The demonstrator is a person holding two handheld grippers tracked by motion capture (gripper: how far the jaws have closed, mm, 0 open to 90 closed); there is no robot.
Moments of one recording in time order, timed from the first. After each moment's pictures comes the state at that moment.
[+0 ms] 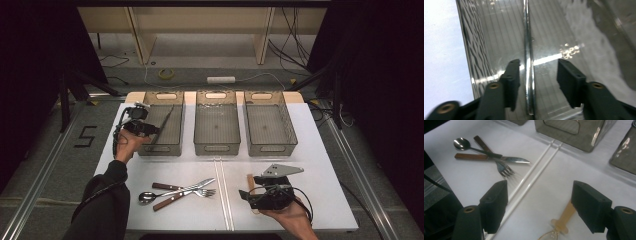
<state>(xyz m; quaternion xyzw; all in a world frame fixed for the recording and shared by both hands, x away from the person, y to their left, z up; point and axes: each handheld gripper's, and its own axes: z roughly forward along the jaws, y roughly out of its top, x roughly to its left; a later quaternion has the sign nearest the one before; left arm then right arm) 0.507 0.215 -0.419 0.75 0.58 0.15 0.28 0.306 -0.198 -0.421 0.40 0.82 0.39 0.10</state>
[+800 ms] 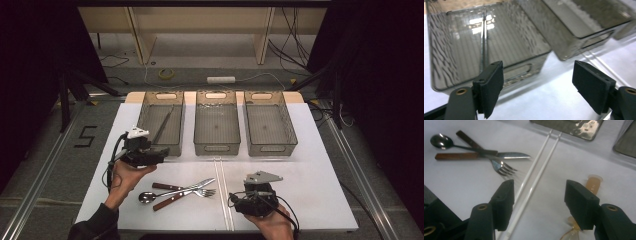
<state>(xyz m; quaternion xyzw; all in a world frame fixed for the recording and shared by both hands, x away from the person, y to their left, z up) 0.385 0.189 -0.408 0.74 0.50 0.18 0.41 0.287 -0.156 -0.432 0.46 0.81 0.35 0.14</state>
